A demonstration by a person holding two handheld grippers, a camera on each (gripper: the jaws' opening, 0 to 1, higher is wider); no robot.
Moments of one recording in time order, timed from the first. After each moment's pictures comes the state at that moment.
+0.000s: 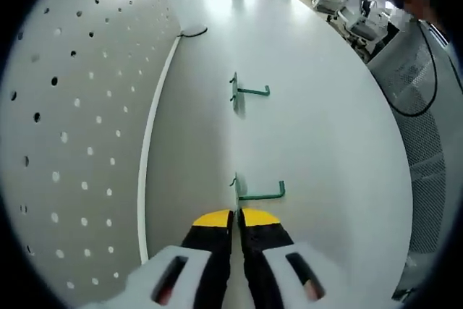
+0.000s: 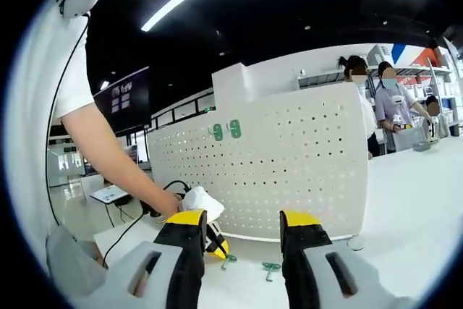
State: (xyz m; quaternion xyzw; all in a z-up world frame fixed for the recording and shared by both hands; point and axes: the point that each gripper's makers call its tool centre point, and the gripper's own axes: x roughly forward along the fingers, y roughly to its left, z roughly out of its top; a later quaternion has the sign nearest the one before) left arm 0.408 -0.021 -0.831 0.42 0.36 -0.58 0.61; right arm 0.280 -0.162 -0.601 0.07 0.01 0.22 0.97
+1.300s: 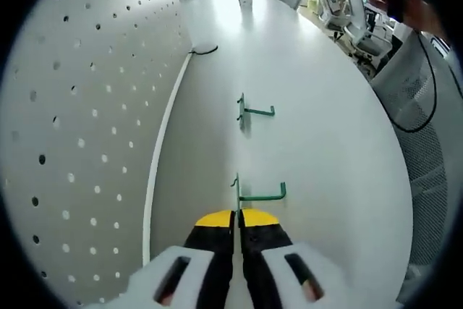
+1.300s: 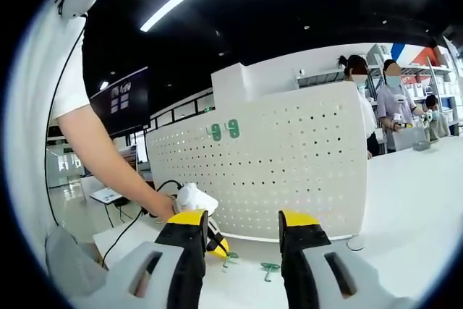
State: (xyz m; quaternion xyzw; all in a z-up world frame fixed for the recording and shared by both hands) left arm 0.408 -0.033 -0.817 0.38 0.32 -0.58 0.64; right arm 0.282 -0.165 -0.601 0.07 0.01 0.22 0.97
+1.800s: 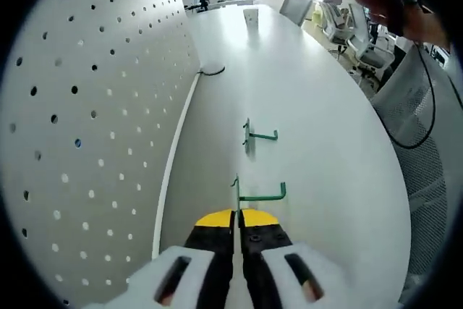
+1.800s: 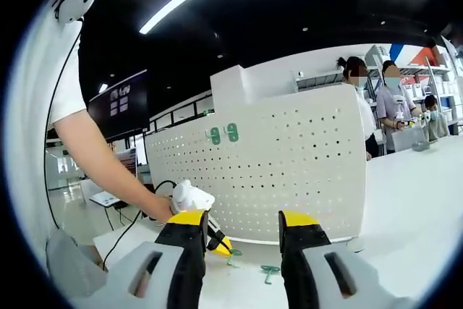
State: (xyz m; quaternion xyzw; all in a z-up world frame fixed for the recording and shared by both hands) left arm 0.411 -0.047 -0.793 0.35 0.29 -0.59 0.67; right arm 0.282 -0.166 -0.594 0.08 0.01 0.22 0.97
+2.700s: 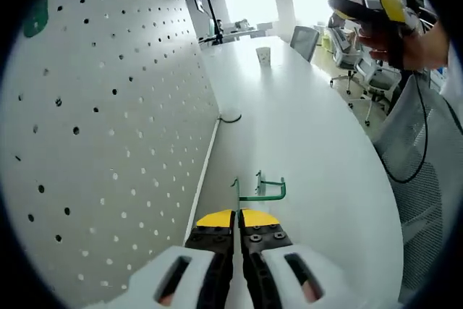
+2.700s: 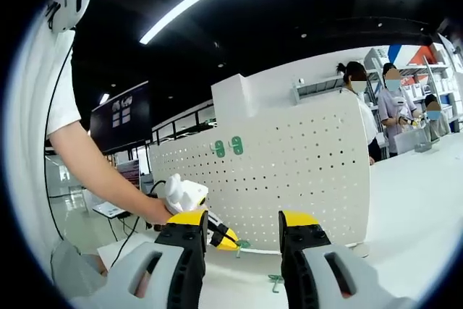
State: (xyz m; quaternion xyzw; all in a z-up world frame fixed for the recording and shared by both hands) left arm 0.411 -0.062 -0.727 0.30 0.21 -0.58 0.73; right arm 0.279 -0.161 -0.575 0.09 -0.02 0.22 0.97
